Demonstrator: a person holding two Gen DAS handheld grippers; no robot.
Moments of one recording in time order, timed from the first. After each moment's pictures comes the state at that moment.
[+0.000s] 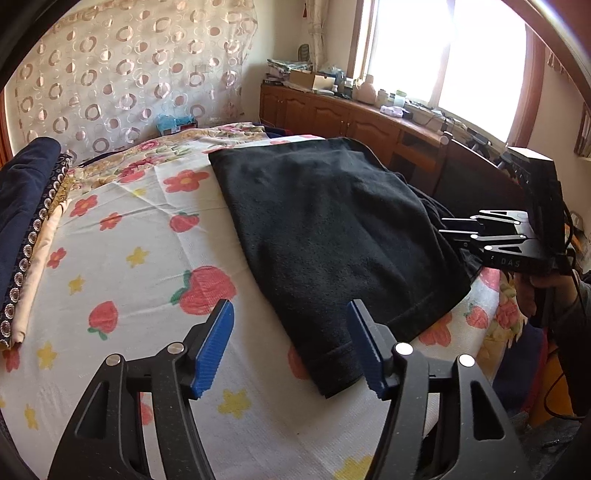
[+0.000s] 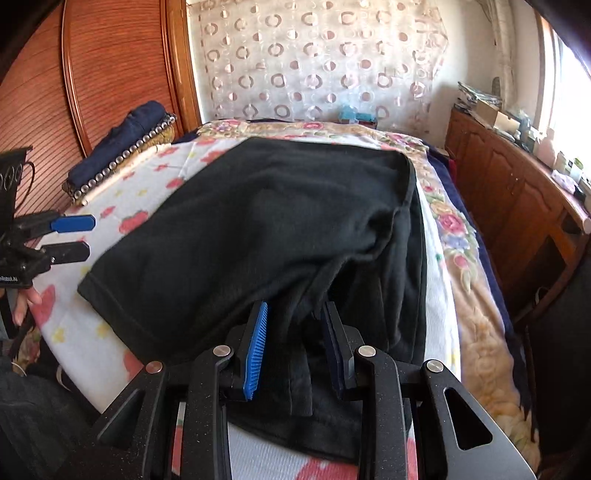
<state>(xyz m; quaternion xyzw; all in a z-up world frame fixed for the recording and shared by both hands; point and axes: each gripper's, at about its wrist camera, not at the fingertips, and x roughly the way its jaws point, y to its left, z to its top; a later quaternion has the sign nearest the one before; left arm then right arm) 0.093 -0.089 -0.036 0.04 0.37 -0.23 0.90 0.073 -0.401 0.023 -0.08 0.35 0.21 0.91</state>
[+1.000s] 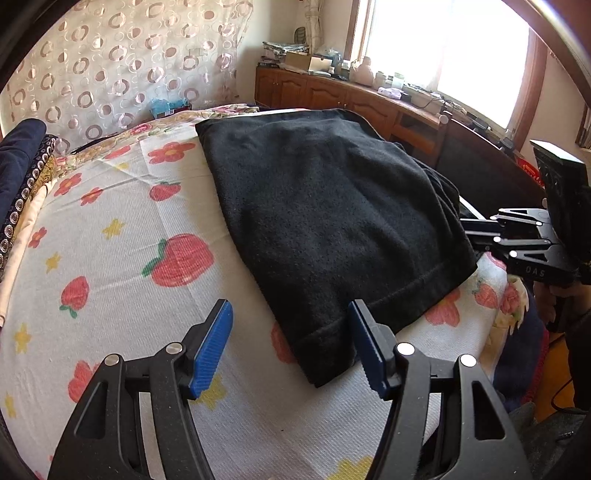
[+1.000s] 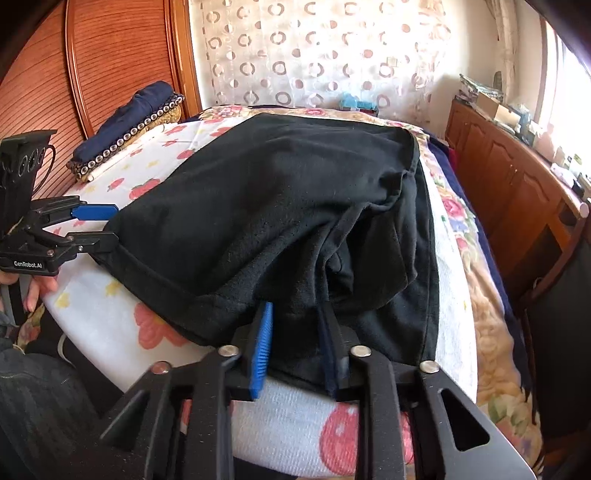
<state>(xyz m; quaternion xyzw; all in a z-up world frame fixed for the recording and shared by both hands) 0.090 -0.100 -0.061 0.04 0.40 -0.24 0.89 0.068 -0.394 0.018 -0.09 0.37 0.20 0.90</state>
